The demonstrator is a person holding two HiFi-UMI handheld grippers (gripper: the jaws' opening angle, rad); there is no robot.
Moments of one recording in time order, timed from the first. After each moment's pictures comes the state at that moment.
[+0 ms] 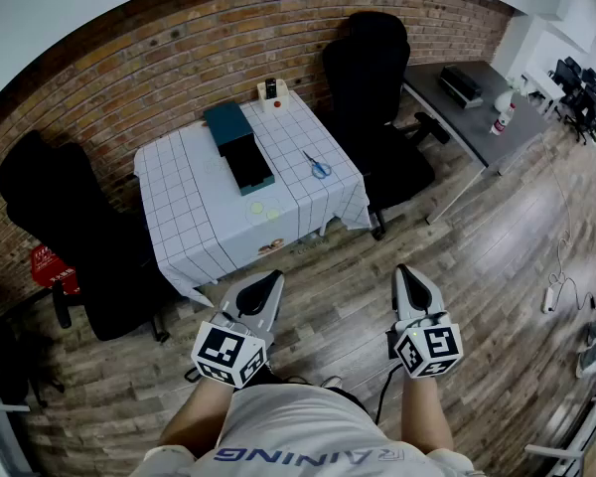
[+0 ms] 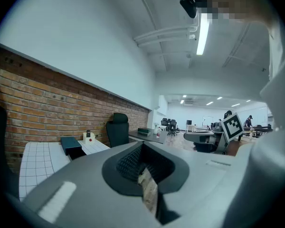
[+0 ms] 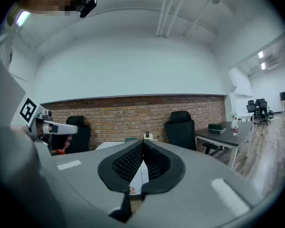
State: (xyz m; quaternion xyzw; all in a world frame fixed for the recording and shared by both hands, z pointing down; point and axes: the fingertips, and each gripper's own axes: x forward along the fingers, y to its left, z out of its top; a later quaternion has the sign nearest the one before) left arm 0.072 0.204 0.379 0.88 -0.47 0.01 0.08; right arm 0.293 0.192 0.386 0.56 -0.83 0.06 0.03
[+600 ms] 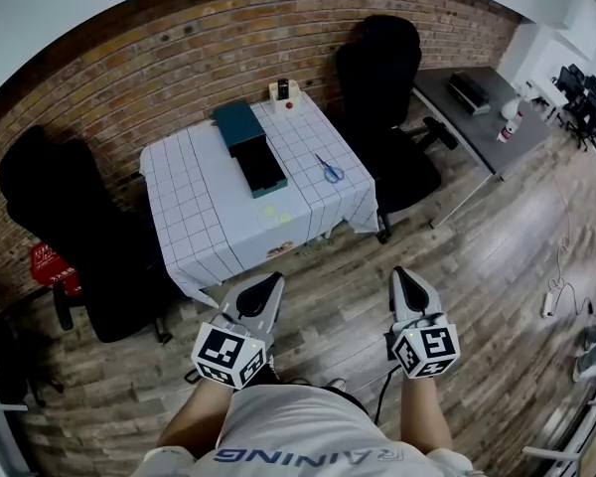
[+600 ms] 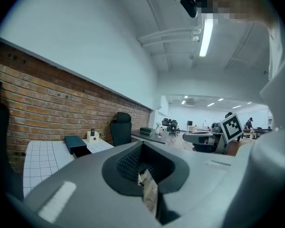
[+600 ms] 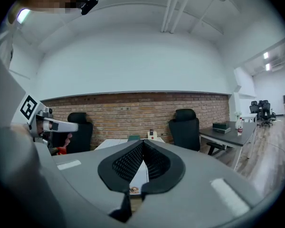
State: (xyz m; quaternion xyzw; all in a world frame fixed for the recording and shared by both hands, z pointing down) left arm 0.028 0.189 0.389 0.88 -0.47 0.01 0.10; right arm 0.245 0.175 0.396 0.55 -0.83 0.07 0.05
